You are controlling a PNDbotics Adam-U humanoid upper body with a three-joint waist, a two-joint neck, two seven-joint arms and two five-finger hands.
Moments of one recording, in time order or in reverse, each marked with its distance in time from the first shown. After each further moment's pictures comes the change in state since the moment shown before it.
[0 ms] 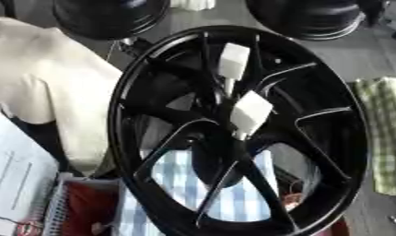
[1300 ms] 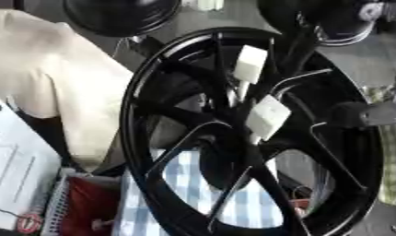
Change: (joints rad) left arm -0.005 0.000 -0.019 0.001 0.000 0.013 -0.018; right arm -0.204 0.048 0.252 -0.044 0.029 -0.016 0.157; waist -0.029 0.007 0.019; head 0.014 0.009
